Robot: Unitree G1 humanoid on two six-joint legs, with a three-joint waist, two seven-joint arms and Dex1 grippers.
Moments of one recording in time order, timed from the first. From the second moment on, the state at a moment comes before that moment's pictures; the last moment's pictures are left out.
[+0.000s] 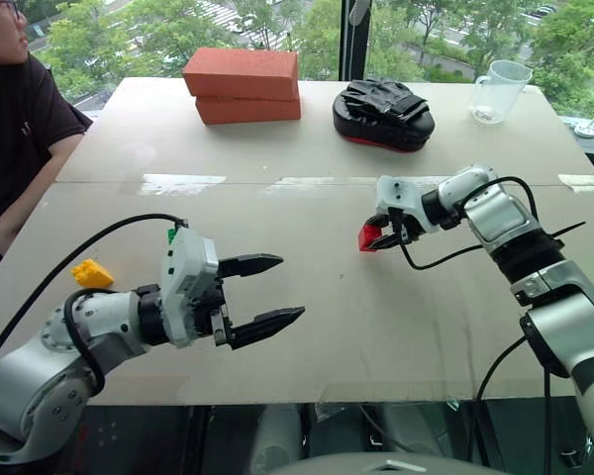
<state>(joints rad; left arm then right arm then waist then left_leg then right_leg) 0.08 0.87 0.32 -0.73 -0.92 0.68 -0.85 -1.00 -0.48 0.48 0.56 -0.02 0.23 1.34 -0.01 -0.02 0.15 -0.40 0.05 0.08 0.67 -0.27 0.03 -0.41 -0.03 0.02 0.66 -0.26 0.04</state>
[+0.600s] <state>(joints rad) 0.08 0.83 0.34 -0.66 -0.90 0.68 -0.76 -0.94 -0.52 0.38 0.37 0.02 0.31 1.38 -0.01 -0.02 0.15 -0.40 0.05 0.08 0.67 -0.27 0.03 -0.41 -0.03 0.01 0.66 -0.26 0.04</state>
